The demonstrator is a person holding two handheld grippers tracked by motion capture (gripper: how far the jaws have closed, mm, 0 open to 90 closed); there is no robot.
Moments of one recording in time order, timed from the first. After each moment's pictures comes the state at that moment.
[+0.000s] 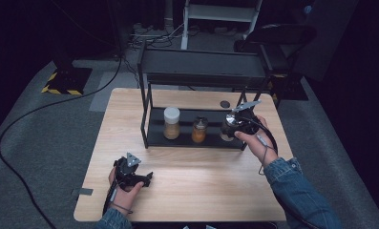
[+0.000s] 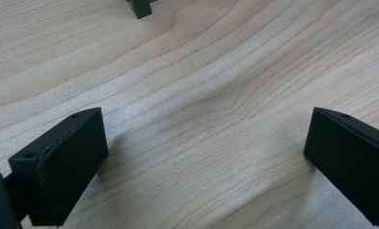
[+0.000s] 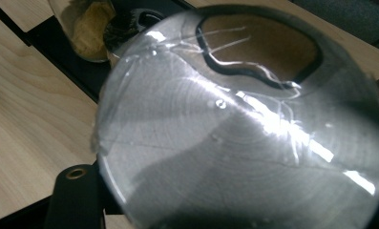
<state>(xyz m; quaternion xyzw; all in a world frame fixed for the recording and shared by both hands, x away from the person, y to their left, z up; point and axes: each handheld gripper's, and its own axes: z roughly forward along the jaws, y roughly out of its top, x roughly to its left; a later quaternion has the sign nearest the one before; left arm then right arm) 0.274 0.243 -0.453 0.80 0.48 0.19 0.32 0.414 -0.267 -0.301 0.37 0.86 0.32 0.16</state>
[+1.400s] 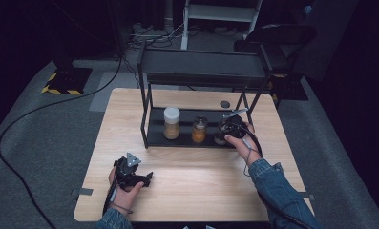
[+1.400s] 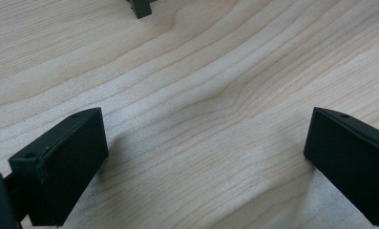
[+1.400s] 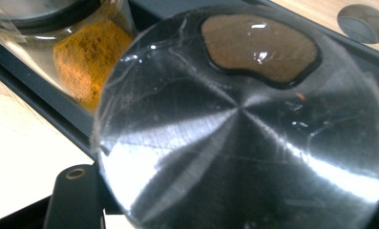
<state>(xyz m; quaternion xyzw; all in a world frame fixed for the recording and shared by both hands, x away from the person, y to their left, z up) 0.274 0.243 -0.453 0.80 0.48 0.19 0.32 0.450 -0.252 -0.374 0.40 0.85 0.30 0.15</state>
